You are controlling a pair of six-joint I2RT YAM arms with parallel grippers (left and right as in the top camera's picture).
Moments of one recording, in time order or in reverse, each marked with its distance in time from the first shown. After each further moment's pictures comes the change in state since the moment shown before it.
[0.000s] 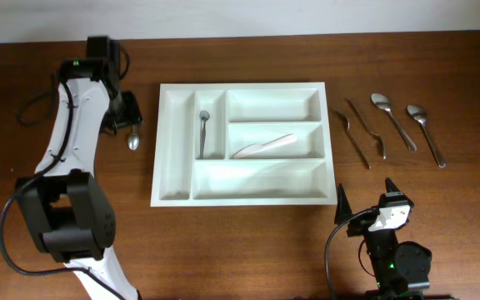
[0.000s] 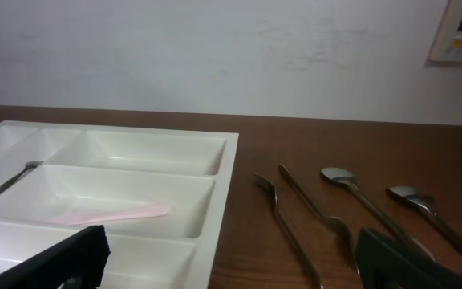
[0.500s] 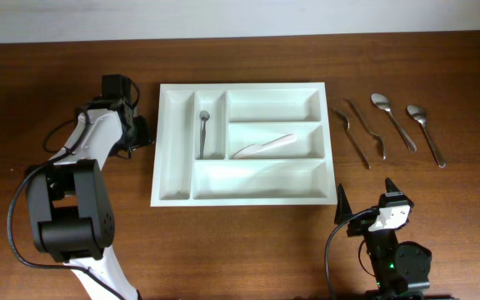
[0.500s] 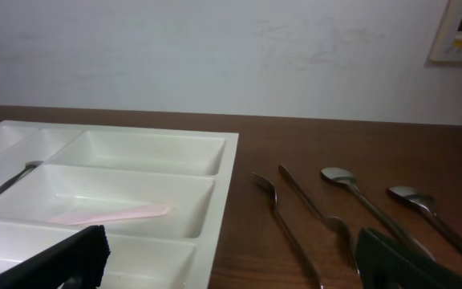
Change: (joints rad) left arm 0.006 0.002 -0.377 0.466 0.042 0.000; right arm 0.000 0.000 0.000 0.000 0.000 -0.001
